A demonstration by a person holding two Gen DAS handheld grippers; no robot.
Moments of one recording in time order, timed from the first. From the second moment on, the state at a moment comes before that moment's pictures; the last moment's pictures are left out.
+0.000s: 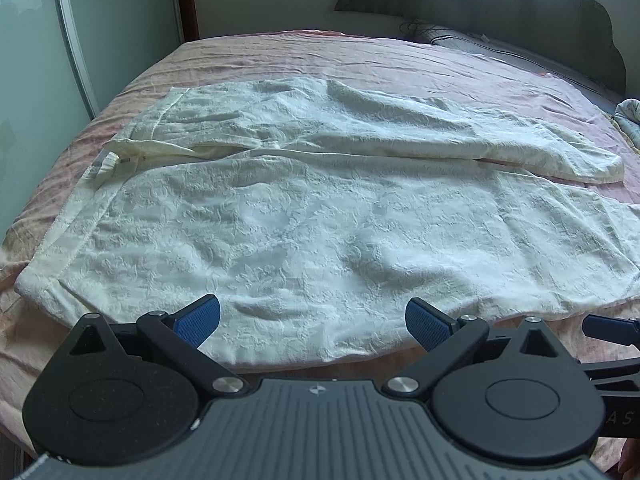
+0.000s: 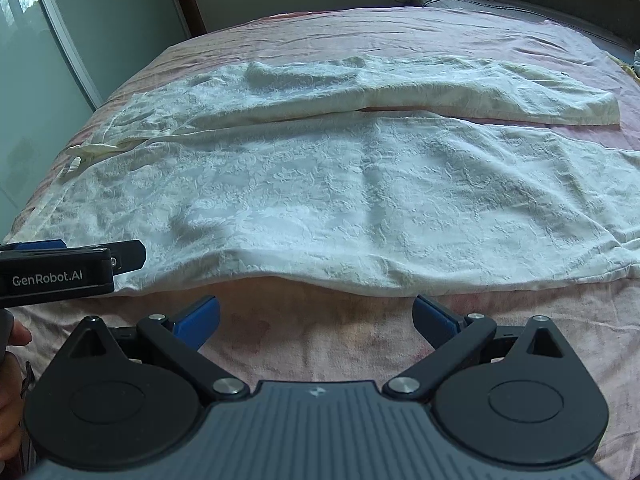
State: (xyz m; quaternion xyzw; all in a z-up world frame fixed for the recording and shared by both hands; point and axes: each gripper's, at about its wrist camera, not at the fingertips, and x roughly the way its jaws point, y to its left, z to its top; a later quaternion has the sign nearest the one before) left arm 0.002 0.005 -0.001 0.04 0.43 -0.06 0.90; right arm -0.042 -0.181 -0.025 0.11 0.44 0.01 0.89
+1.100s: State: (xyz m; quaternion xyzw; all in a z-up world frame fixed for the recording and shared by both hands) left arm -0.001 0.012 -0.001 0.04 0.43 -0.05 0.90; right arm -0.048 -0.178 -0.020 0.09 0.42 0.01 0.90
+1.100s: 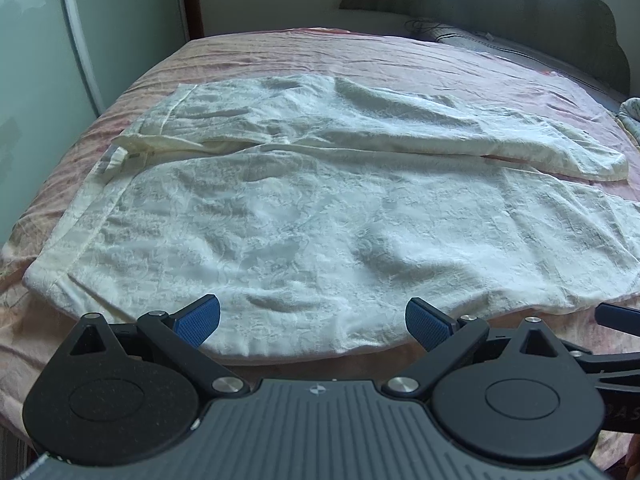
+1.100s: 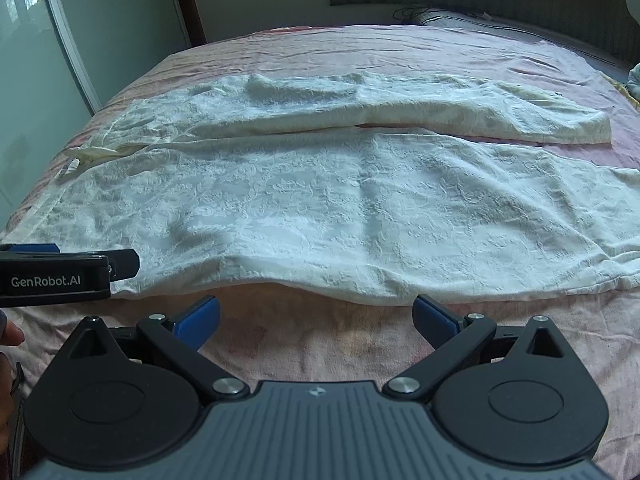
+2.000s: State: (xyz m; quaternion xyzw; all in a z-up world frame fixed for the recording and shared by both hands) left arm 0.030 0.040 0.002 0.04 0.41 -0.02 0.91; right arm 0.009 -0.159 0.021 -0.02 0.33 0.15 0.93
